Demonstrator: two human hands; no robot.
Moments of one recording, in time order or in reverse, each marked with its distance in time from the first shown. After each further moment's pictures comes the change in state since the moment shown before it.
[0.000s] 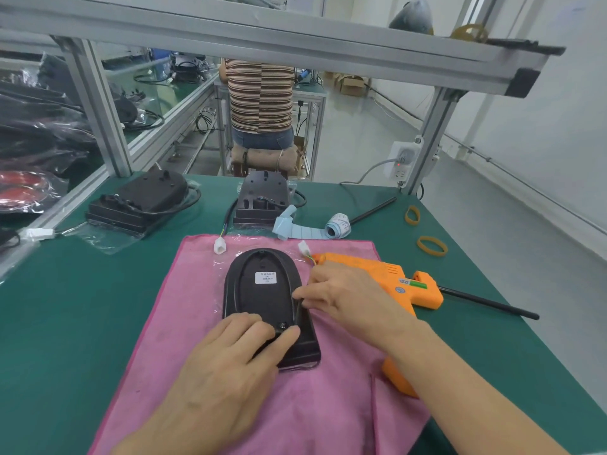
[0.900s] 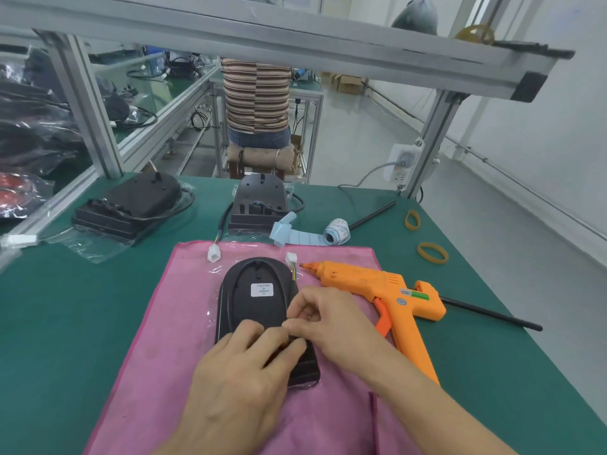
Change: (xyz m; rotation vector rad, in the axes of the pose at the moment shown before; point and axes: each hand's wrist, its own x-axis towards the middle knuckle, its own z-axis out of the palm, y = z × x) left_hand 0.023 0.013 0.012 0.030 0.137 -0.125; right_hand 0.005 -0.024 0.019 0.685 0.076 0.451
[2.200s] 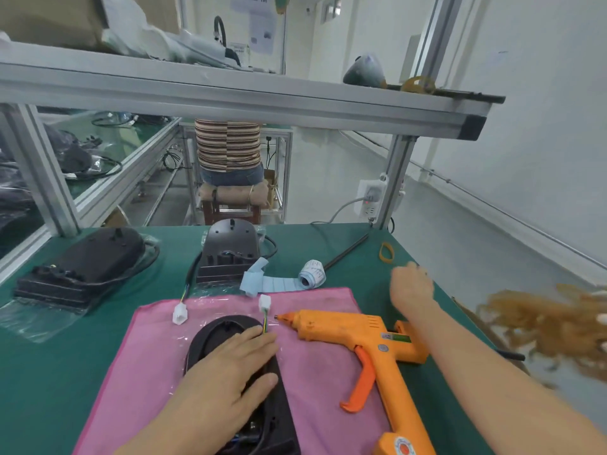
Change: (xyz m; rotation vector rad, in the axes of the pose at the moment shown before) left_hand 0.053 -0.055 0.036 -0.328 -0.667 -0.207; right_hand 0.088 0.131 -0.145 -0.998 0.295 0.680
